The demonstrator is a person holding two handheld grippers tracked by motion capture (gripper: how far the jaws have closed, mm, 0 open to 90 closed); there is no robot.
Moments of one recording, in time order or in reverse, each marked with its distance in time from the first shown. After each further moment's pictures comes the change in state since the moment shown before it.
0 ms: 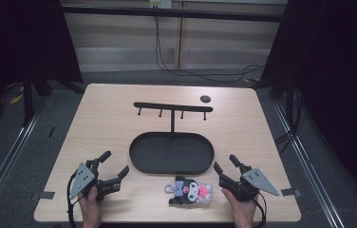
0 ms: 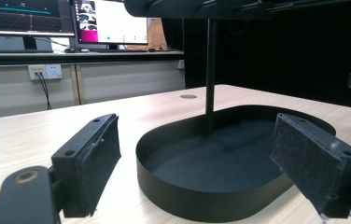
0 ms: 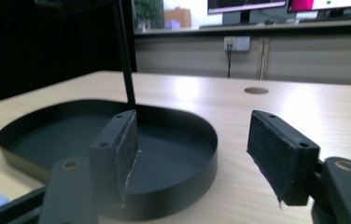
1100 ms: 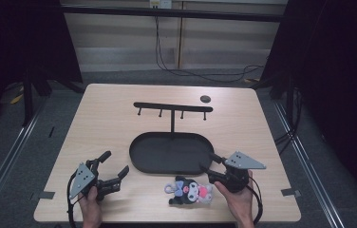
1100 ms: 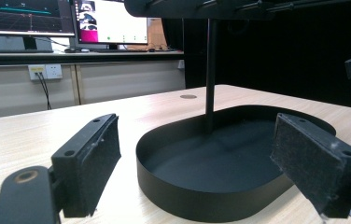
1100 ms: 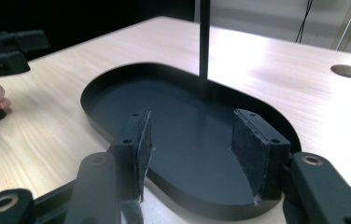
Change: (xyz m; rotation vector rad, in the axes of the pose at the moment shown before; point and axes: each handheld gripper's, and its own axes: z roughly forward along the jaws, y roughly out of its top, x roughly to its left) left arm 0.000 0.000 0.000 0.000 0.000 -0.001; right arm 0.028 0.059 0.023 0.288 0.241 -0.072
